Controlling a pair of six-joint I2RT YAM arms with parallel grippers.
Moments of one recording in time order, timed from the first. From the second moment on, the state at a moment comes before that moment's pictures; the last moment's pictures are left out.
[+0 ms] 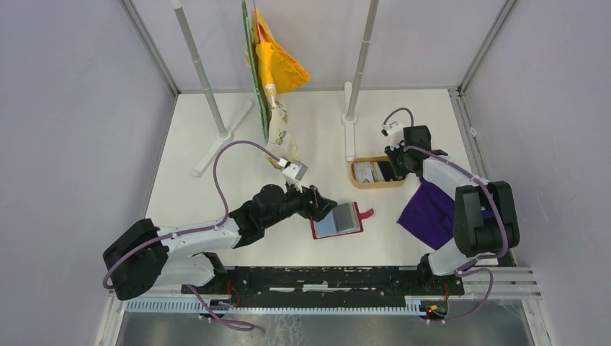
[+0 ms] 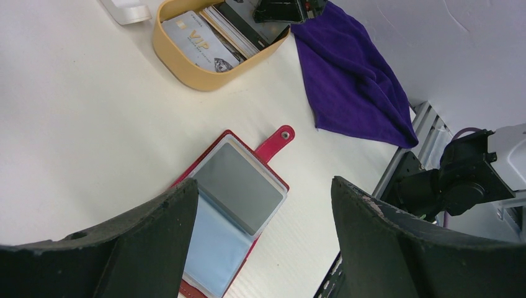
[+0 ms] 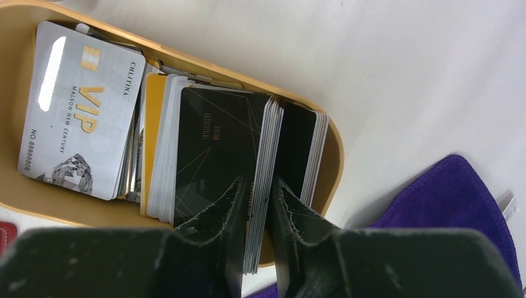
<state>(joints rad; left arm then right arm) -0.96 1.20 0.47 0.53 -0.02 -0.53 0.13 1.56 0.89 -0.25 -0.07 -0.29</state>
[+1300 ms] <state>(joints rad) -0.96 1.19 0.46 0.53 0.01 -0.53 -0.04 1.66 0.81 0.00 -0.80 0.12</state>
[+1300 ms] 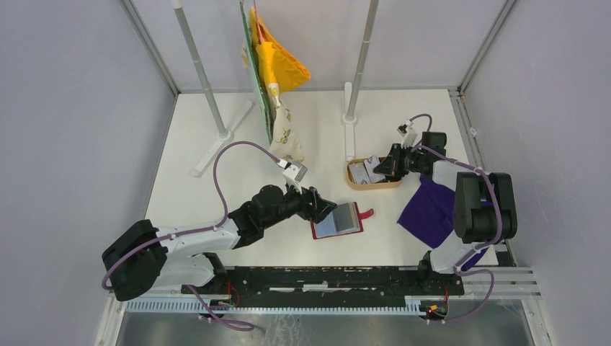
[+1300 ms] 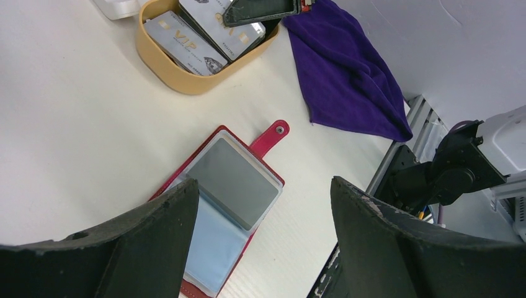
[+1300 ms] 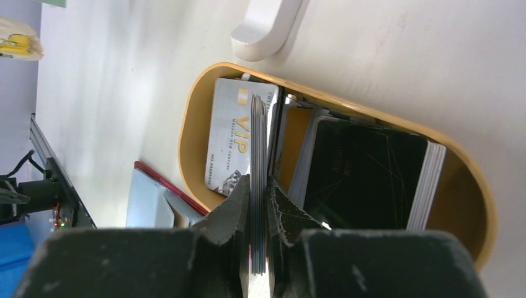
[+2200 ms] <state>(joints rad) -0.96 1.20 0.46 0.53 0.01 -0.53 -0.02 1.73 0.87 -0.13 -0.82 0.03</state>
